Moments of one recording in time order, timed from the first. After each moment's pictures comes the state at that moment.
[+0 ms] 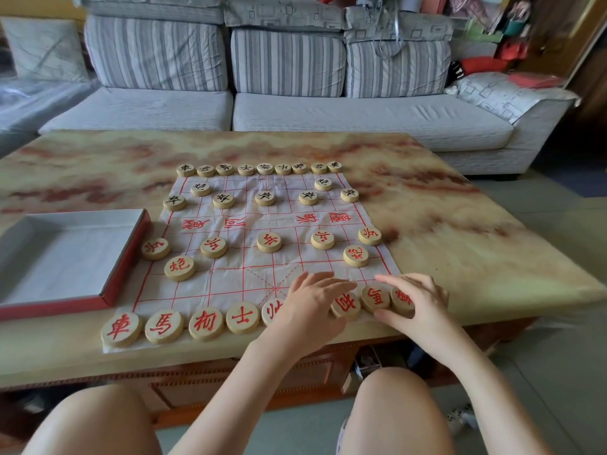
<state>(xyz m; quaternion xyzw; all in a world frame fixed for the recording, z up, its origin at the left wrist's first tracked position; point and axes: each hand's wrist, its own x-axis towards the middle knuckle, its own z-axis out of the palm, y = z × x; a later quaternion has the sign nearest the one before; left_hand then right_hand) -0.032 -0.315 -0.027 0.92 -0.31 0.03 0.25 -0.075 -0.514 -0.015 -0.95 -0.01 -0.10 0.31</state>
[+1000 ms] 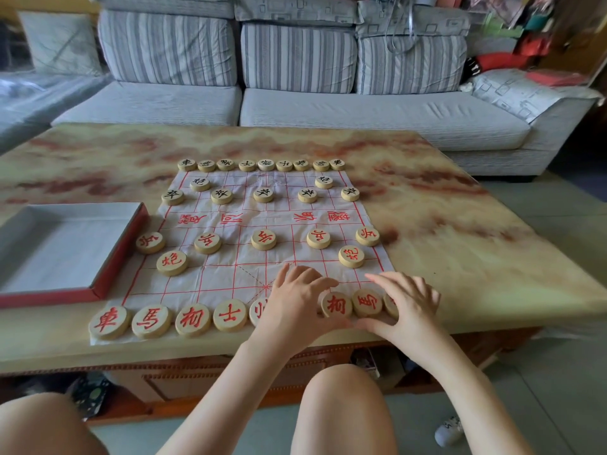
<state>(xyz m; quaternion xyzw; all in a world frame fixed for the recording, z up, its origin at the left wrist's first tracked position) -0.029 -0.321 -0.030 0.94 -0.25 0.08 0.22 -0.060 -0.523 -0.034 -0.97 -0.09 -0.13 0.18</state>
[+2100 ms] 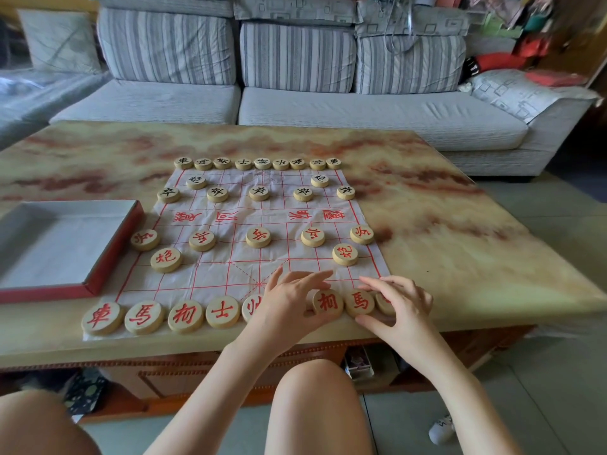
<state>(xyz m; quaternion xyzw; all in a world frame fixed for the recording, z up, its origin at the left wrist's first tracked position) -0.033 -0.317 -0.035 0.92 -0.24 0.05 0.29 -0.069 -0.525 -0.039 -0.94 -0.10 -0.17 0.26</state>
